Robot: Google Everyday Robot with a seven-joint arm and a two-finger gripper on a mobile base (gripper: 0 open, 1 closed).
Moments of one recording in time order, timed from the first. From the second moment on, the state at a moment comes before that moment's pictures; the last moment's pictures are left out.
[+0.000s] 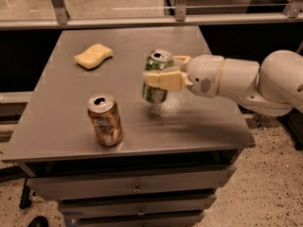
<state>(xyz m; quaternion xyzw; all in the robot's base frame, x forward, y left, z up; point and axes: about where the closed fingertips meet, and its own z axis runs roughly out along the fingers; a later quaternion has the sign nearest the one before) 0.545 -0.020 0.937 -0.37 0.65 0.38 0.54</state>
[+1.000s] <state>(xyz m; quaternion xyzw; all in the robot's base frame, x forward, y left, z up) 0.462 0.015 0.911 -0.43 0.60 0.45 0.50</state>
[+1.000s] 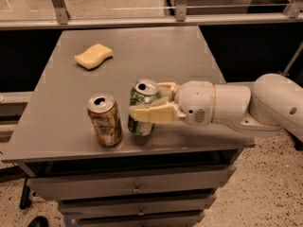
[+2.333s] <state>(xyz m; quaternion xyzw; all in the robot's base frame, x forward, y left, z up) 0.453 0.025 0.892 -0.50 0.56 0.43 0.51</state>
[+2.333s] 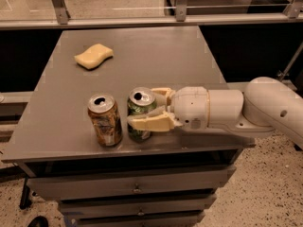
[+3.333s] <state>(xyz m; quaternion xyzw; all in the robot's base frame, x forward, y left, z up) 0.456 0.028 0.892 -0.49 0.56 0.43 0.51</state>
